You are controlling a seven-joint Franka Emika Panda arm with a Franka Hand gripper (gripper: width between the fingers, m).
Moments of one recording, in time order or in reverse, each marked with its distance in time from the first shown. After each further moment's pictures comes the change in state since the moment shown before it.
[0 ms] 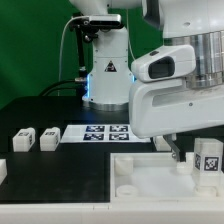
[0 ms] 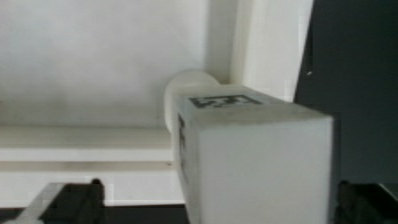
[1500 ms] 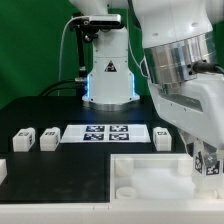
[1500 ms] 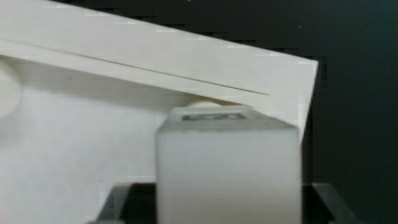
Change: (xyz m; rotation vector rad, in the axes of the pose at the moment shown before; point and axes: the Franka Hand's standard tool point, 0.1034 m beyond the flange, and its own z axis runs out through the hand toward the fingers) arm 0.002 0.010 0.002 0.107 -0.046 1.442
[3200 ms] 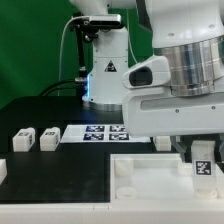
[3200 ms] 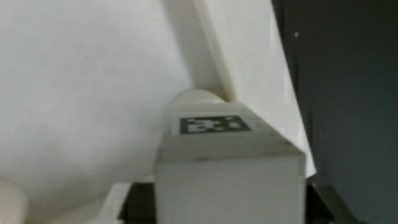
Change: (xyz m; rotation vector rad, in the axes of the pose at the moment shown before) arm -0.002 -0.002 0.003 -0.072 0.009 -0.930
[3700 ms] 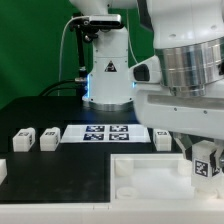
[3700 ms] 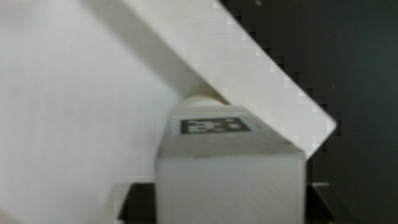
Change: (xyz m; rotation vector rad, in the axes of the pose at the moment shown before) arm 0.003 -0.001 0.001 0.004 -0.020 0.779
